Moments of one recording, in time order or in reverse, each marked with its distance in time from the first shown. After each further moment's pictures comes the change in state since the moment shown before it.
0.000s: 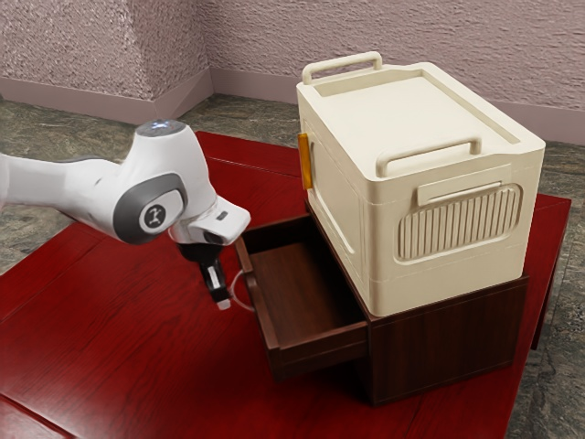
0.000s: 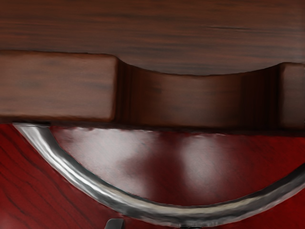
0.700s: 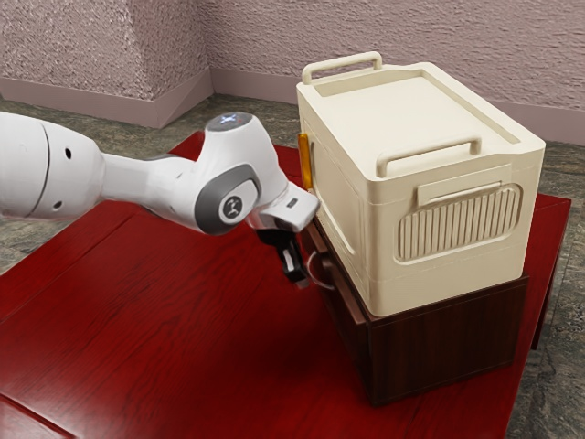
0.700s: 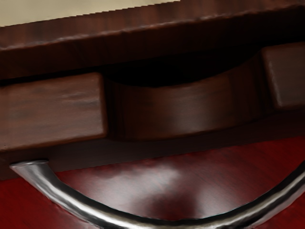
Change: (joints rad) arm 0.002 0.296 -0.107 0.305 -0.080 0.127 0.134
